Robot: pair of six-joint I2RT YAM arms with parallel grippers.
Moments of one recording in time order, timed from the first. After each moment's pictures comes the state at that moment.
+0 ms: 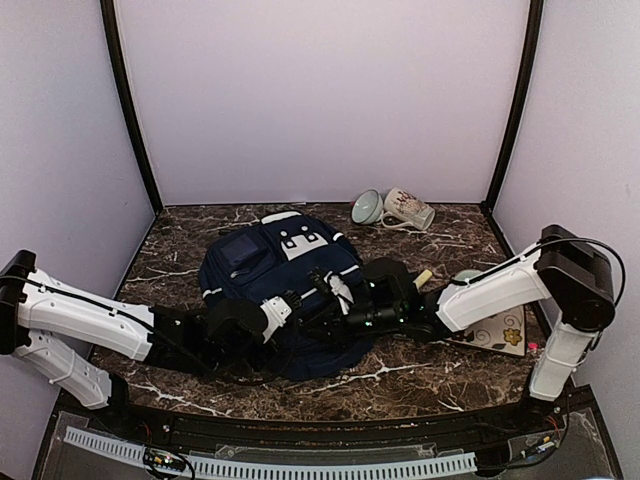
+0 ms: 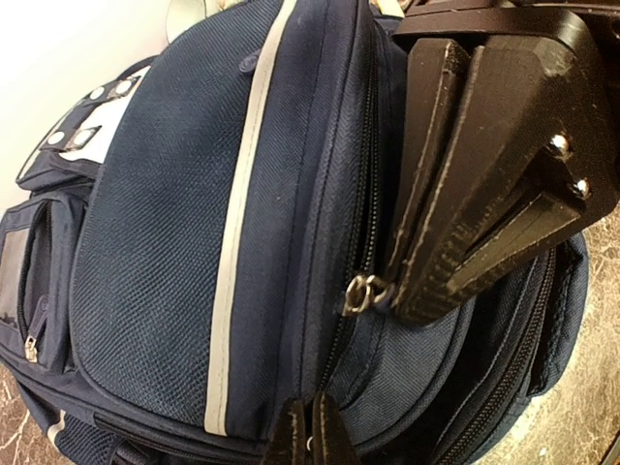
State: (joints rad) left arm -1.24 1.37 0.69 -0.07 -0.53 -0.06; right arm 1.02 1.76 0.84 0.46 -0.43 0.28
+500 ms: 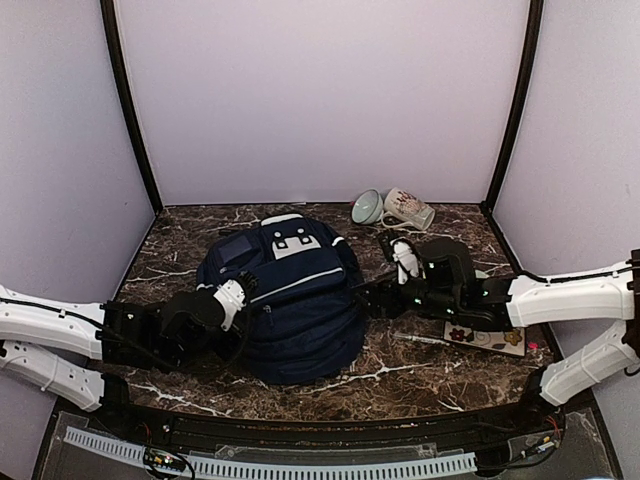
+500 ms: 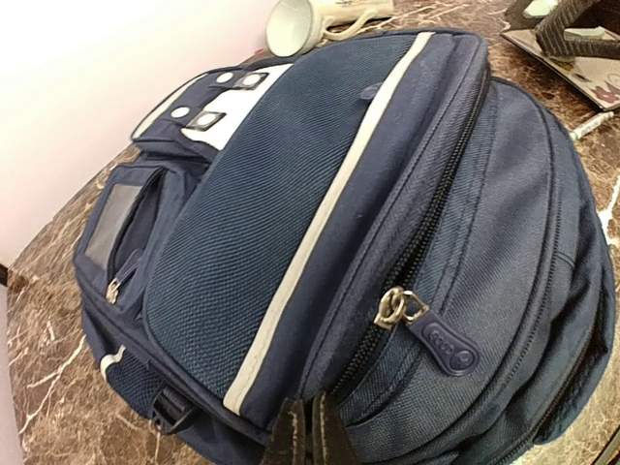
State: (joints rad) left arm -1.23 1.08 0.63 -0.25 -0.67 -0.17; right arm 0.93 1.32 0.69 0.18 0.03 0.33
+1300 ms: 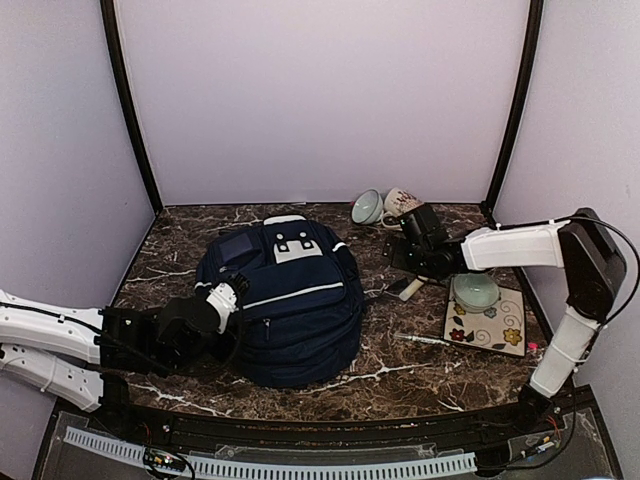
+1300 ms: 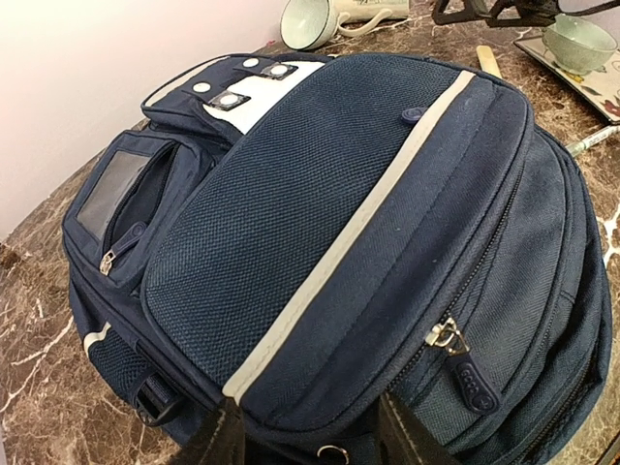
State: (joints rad) left arm -1.23 1.05 0.57 -0.24 -0.69 -0.25; right arm 0.63 1.67 1.00 -0.13 0.37 0.70
